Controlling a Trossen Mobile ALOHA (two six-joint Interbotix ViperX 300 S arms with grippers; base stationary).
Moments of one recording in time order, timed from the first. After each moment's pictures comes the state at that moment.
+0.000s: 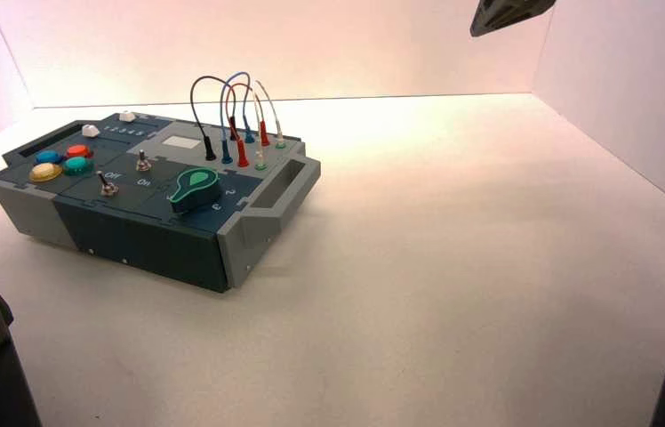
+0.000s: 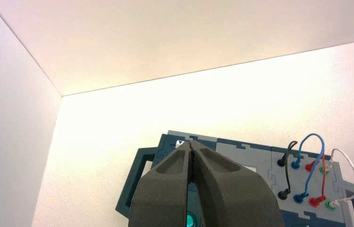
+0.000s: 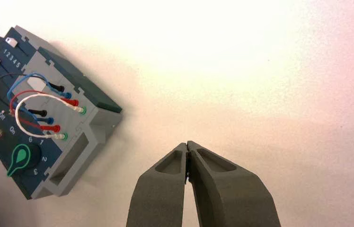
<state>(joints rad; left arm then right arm) 0.03 -0.89 1.07 -0.15 0.35 0.29 0.16 -0.25 0.70 0.60 0.63 -0.49</state>
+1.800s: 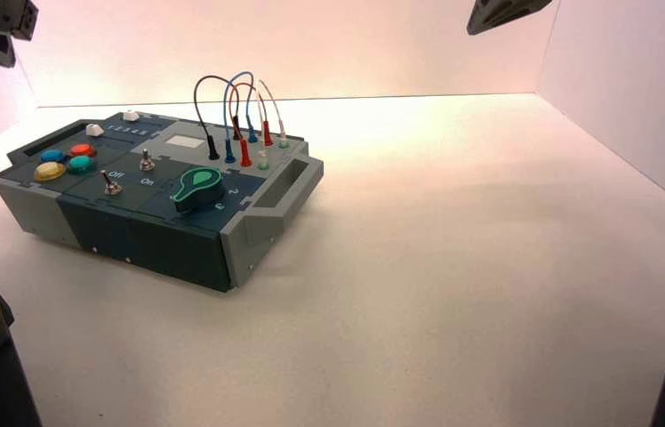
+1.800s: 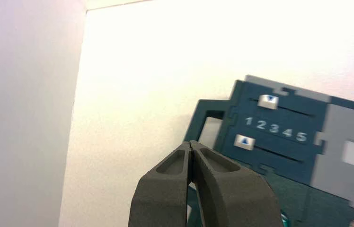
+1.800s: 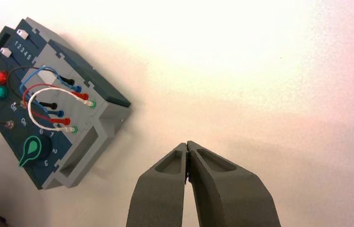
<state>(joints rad) 0.27 -0.30 0.96 -0.07 0.16 0.34 0.16 -0.25 0.68 0.60 0.69 -0.50</state>
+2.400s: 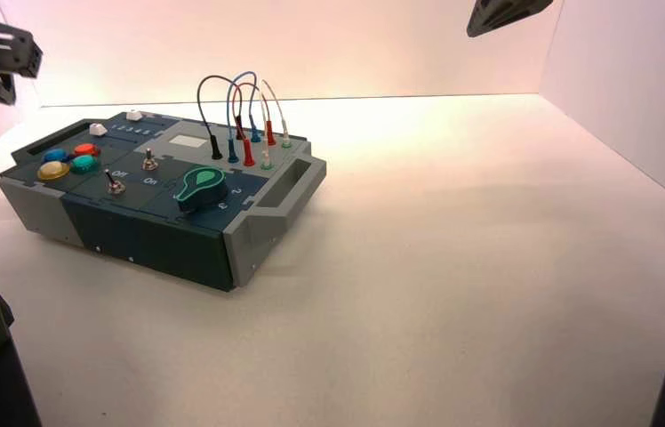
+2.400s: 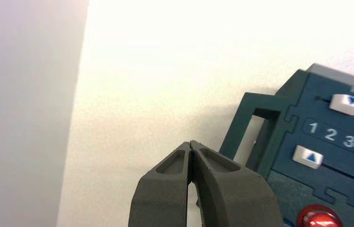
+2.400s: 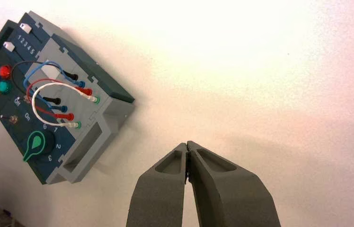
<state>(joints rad) 0.34 -0.02 0.86 -0.07 0.10 0.35 0.16 -0.25 0.68 0.60 0.71 -0.50</state>
